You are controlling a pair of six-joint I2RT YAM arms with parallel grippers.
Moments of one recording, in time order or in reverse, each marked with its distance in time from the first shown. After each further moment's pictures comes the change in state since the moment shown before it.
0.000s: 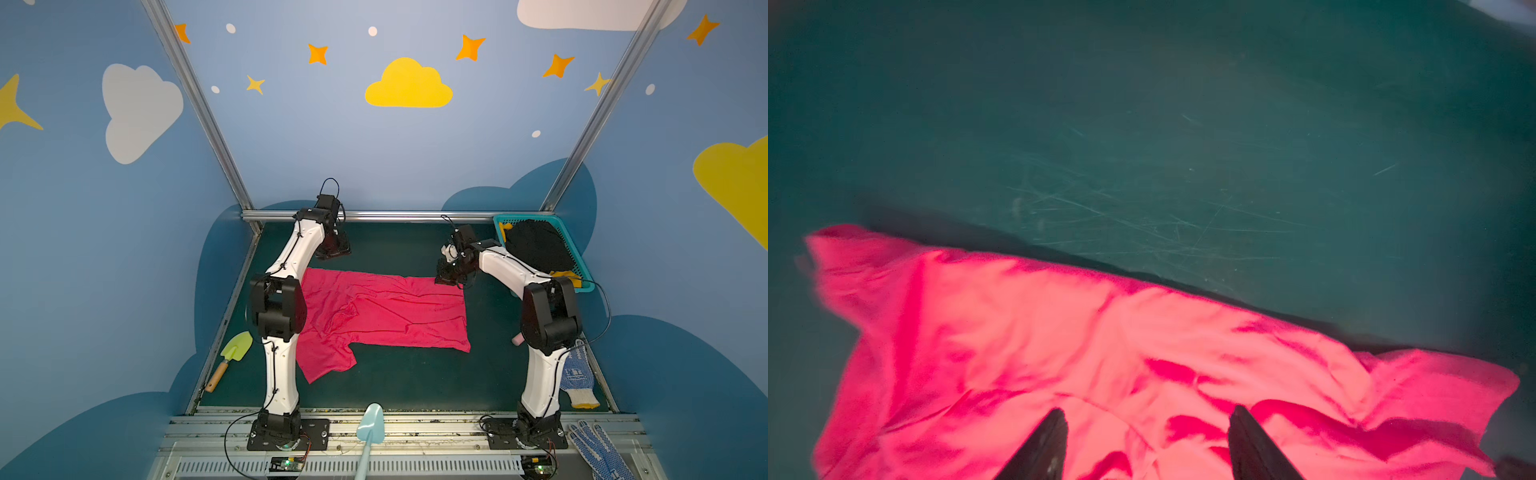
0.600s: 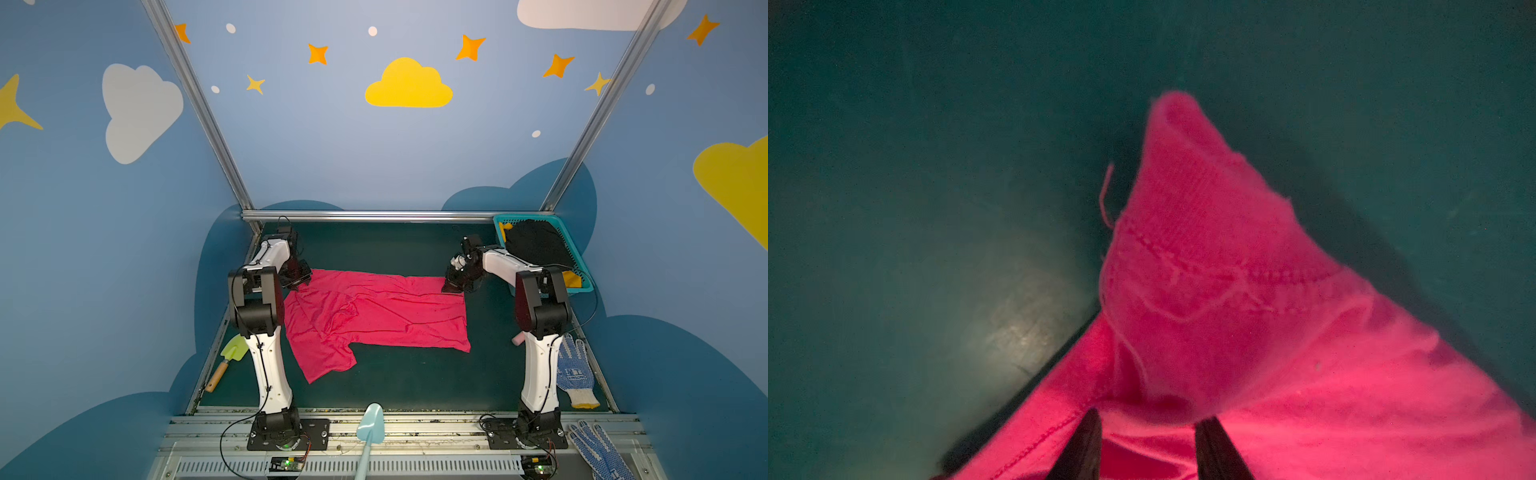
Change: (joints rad) left arm 0.268 0.085 -0.294 0.136 0.015 -0.064; right arm -0.118 0.151 0.018 0.001 -0.096 0.027
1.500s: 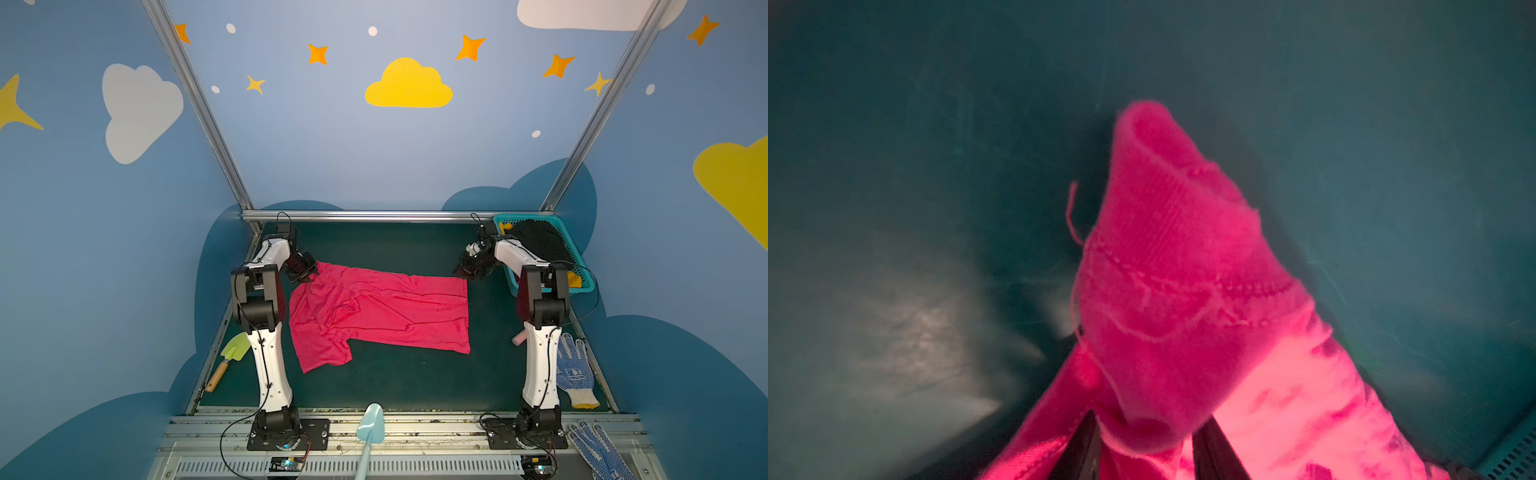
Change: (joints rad) left arm 0.008 0.064 0.065 0.101 0.252 -0.076; right arm -0.115 0.085 0.185 -0.051 0.029 -0.013
